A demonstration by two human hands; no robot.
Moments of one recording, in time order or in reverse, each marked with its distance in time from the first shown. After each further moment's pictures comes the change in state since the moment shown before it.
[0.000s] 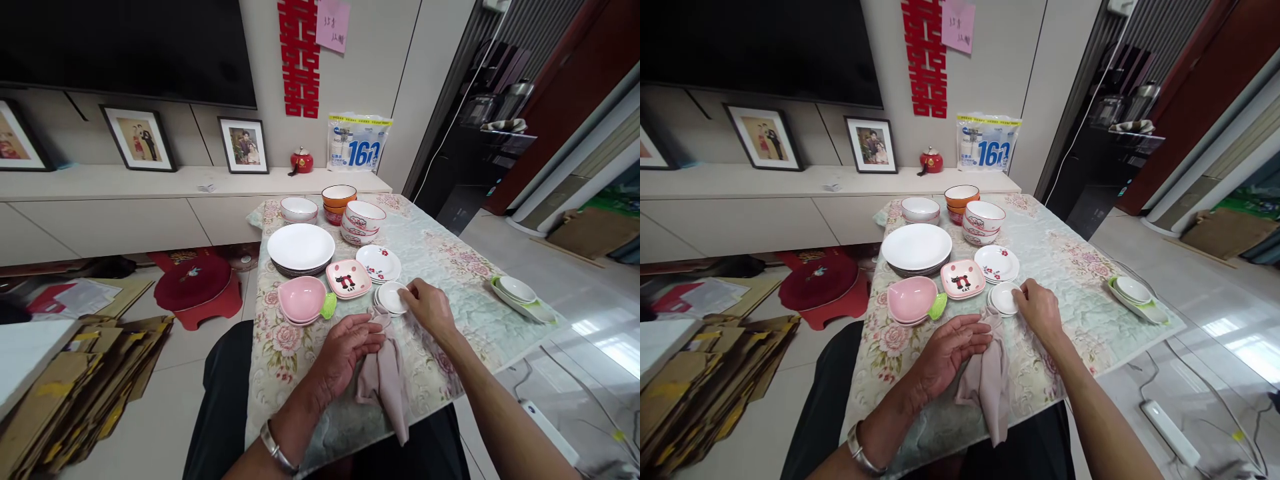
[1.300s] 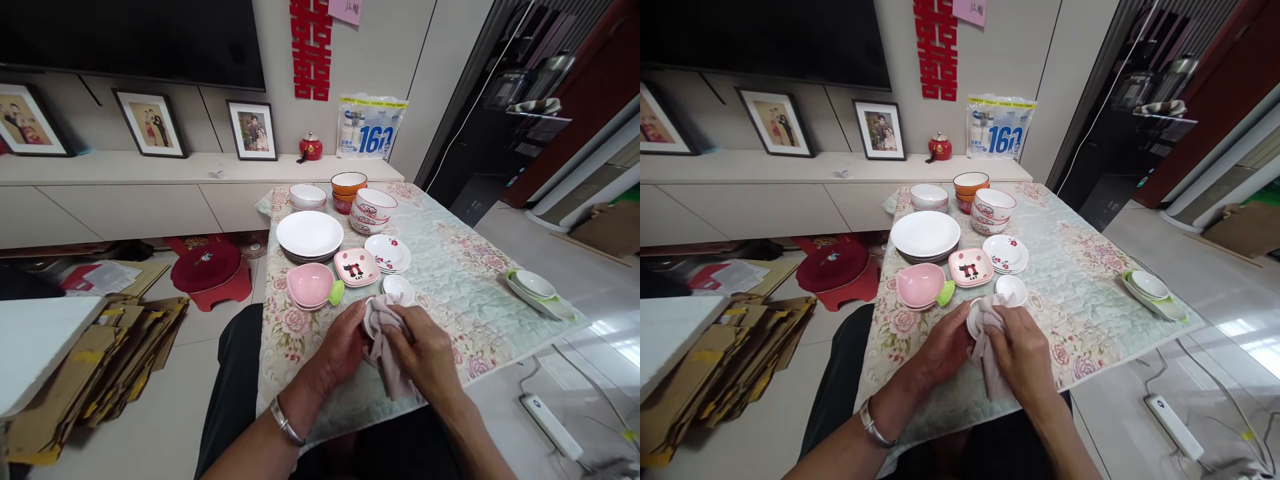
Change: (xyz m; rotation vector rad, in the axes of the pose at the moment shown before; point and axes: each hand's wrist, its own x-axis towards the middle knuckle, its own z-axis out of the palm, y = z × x) left_hand 0.004 -0.008 -0.003 -0.184 -0.158 0.066; right_hand -0.104 -0.044 0.005 0.283 0.158 -0.447
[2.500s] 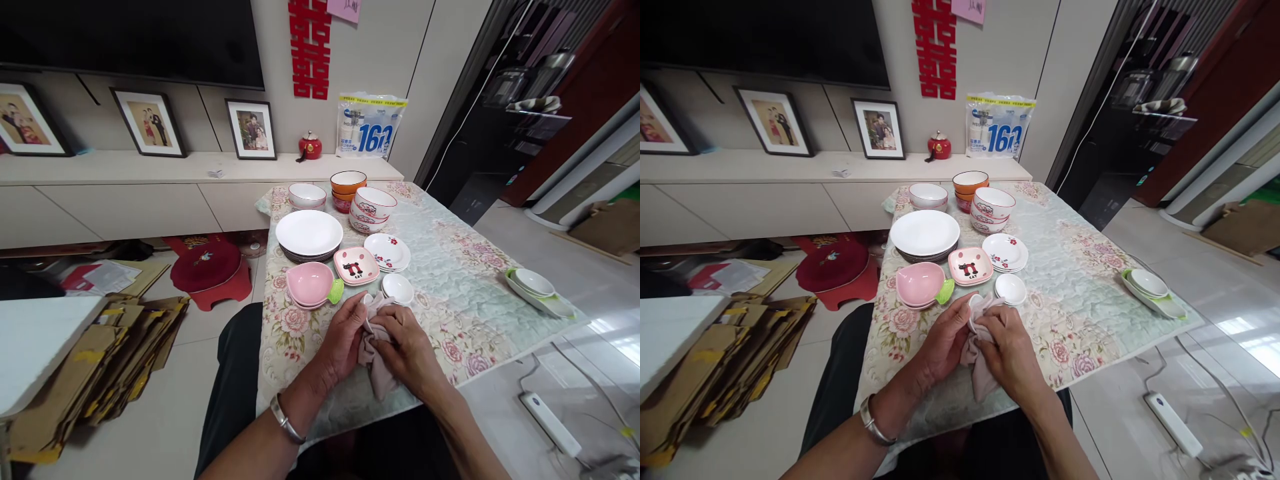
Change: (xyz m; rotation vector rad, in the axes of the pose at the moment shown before) left_hand -0.003 0.001 0.001 0.055 0.130 0.092; right_hand -0.003 0.007 0.016 0.189 -0.170 -0.075
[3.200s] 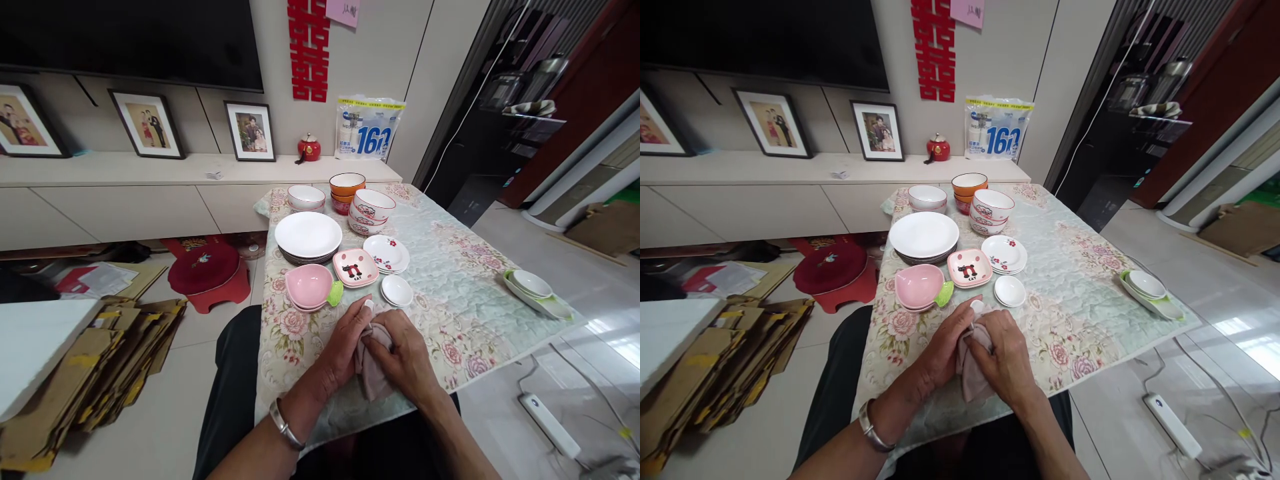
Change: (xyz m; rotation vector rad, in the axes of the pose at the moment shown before) left_hand -0.003 0.000 0.000 0.144 -0.027 -0.007; right_hand 0.003 -0.009 0.007 -0.001 0.047 0.018
